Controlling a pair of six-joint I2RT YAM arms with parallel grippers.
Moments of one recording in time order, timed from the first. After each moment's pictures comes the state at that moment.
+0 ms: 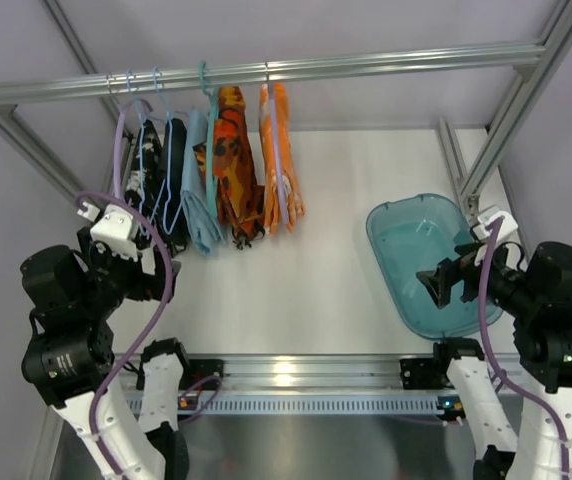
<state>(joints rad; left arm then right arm) 0.33 0.68 1.55 -1.37 0.52 0.29 -0.06 0.53 1.21 -1.15 -0.57 -0.26</state>
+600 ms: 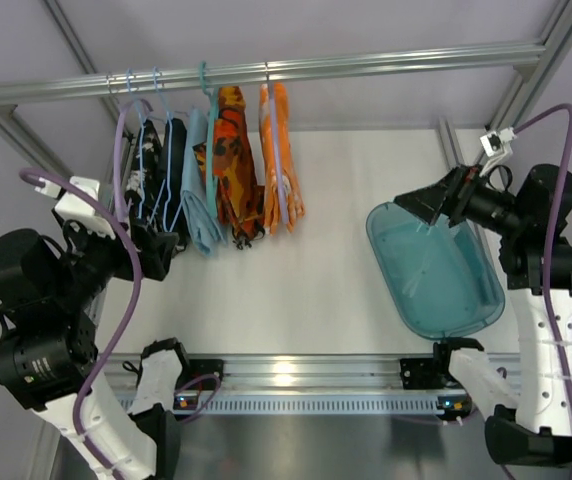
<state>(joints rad) 0.33 0.83 1.86 -1.36 0.60 0.11 -0.05 0.85 1.20 -0.58 -0.88 0.48</state>
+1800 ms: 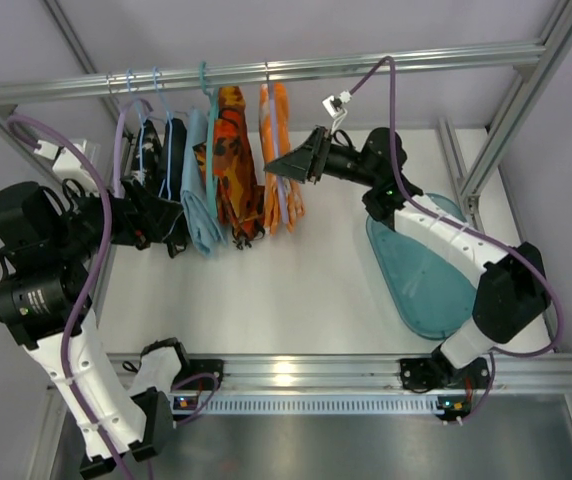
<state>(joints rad) 0.33 0.96 1.82 -1.25 0.72 -0.12 0.61 1.56 1.28 0.50 -0.69 0.95</state>
